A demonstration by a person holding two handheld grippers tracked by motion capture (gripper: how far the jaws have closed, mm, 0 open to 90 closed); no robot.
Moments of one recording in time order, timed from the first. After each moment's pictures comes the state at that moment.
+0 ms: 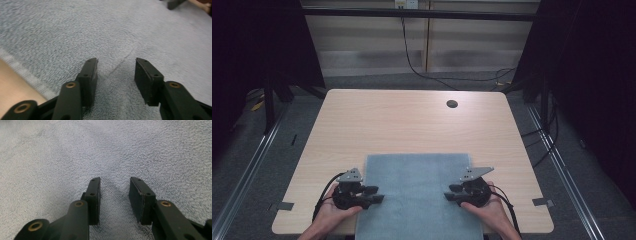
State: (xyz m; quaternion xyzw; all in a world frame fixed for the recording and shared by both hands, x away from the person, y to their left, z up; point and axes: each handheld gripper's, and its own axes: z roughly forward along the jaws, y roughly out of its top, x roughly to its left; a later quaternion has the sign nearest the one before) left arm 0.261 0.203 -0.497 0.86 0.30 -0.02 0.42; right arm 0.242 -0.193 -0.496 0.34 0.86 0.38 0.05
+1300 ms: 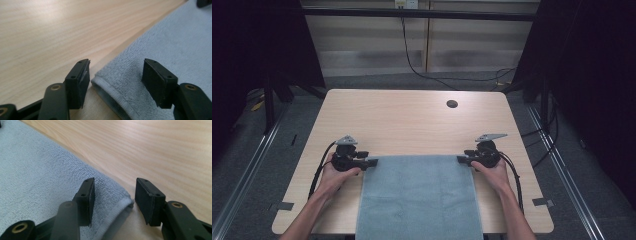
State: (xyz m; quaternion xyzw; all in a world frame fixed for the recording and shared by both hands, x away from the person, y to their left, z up) left arm 0.374 0.219 -0.505 0.83 0.37 0.04 0.42; right arm 0.350 -0.253 -0.507 0.45 0.79 0.41 0.08
